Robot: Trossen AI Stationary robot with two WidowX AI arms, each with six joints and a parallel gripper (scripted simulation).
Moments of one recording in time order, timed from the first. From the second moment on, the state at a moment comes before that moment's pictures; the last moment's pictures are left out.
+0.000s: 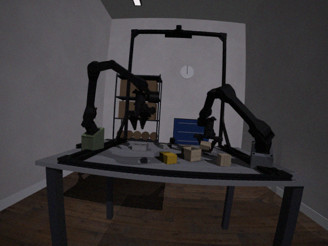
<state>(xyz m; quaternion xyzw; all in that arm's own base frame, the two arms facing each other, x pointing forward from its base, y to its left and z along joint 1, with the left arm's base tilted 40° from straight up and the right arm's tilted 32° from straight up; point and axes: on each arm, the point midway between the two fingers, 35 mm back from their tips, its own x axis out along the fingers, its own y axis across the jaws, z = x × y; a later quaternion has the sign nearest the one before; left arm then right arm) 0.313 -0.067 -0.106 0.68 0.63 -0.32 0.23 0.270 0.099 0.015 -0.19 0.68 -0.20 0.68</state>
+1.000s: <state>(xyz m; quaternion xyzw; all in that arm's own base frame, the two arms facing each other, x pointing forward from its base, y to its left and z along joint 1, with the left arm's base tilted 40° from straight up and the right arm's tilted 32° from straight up) 0.311 -0.086 -0.106 0.71 0.65 -0.23 0.15 0.270 0.099 0.015 -0.19 0.68 -0.20 0.68</state>
